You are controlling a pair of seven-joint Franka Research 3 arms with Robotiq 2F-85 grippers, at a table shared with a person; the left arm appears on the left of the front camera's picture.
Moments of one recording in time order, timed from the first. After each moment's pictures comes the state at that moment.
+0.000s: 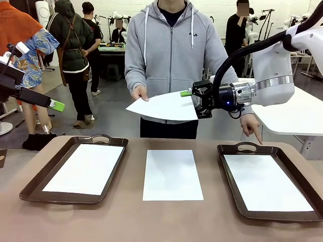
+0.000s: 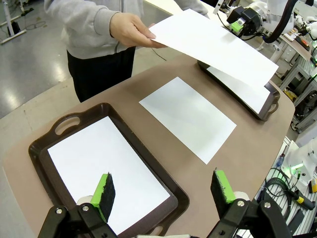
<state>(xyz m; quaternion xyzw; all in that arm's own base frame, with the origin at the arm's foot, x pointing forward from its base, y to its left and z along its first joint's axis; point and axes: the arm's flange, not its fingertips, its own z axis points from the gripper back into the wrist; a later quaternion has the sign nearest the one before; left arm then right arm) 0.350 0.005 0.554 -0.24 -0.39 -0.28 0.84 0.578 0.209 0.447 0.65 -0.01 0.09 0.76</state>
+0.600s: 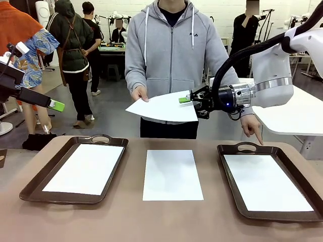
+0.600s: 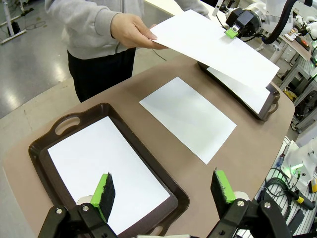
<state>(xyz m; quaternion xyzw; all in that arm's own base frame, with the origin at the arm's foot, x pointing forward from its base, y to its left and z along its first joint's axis) 0.350 0.005 0.554 -0.24 -0.39 -0.28 0.84 0.579 0.209 0.441 0.65 0.00 0.09 0.76</state>
